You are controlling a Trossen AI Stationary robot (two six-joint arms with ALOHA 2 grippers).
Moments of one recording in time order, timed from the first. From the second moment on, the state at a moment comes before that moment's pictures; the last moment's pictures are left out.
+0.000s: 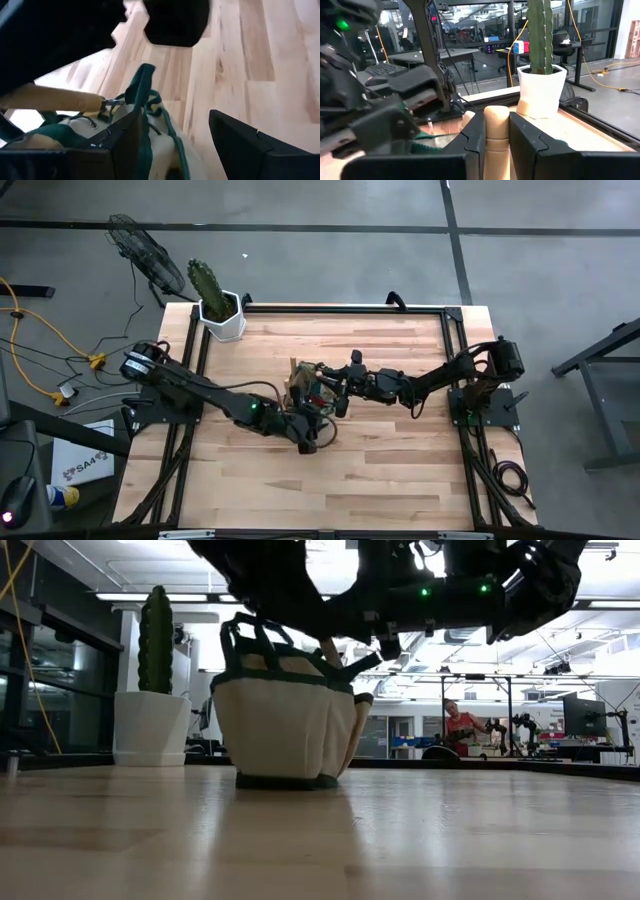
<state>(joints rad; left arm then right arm) -0.35 1.65 1.14 -0.17 -0.56 -0.17 0.06 1.73 0.69 1.10 0.31 0.11</state>
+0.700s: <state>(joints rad) -0.32 1.73 1.27 -0.50 -0.55 -0.21 0.06 1.73 0.69 1.09 0.31 0.11</state>
